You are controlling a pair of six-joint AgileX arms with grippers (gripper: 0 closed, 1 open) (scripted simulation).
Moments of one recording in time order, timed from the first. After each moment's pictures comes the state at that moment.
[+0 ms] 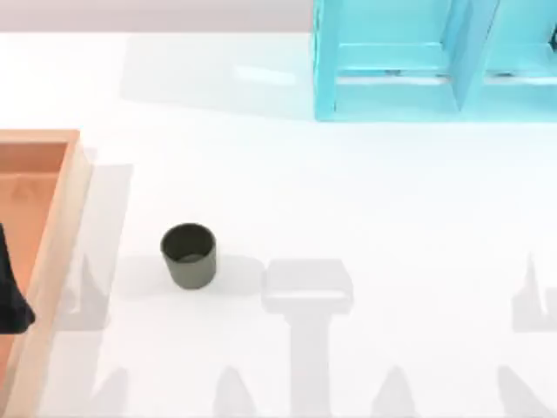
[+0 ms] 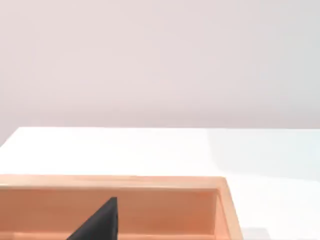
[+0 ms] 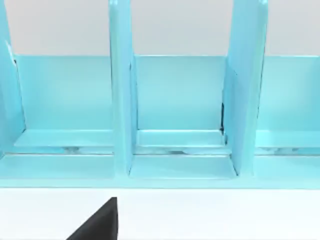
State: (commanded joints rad) left arm 0.00 0.00 0.00 0.00 0.00 0.00; right arm 0.00 0.00 0.00 0.00 0.00 0.00
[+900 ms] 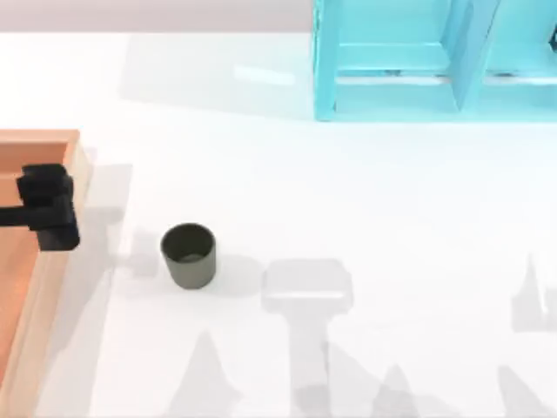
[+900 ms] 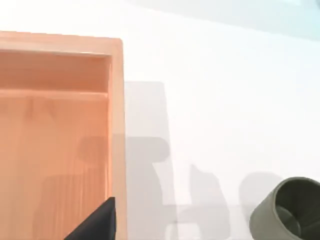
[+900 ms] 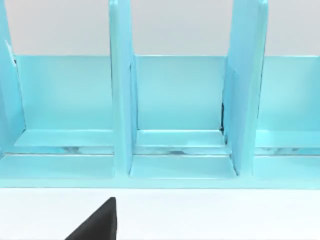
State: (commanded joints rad) left arm -0.22 0.78 0.68 -0.51 0.00 -0.20; right arm 0.00 0.00 0.00 0.00 0.00 0.00
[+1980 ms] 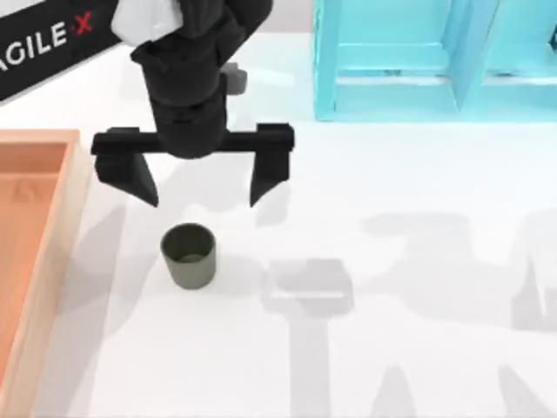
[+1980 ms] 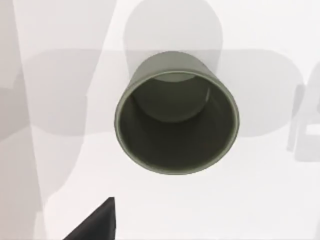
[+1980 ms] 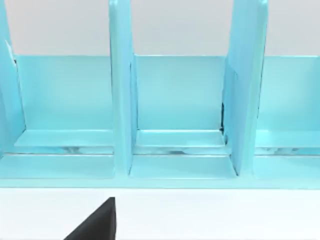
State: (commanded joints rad) left arm -0.56 1.99 1.75 -1.31 0.00 -0.53; right arm 0.00 0.00 0.00 0.00 0.00 0.00
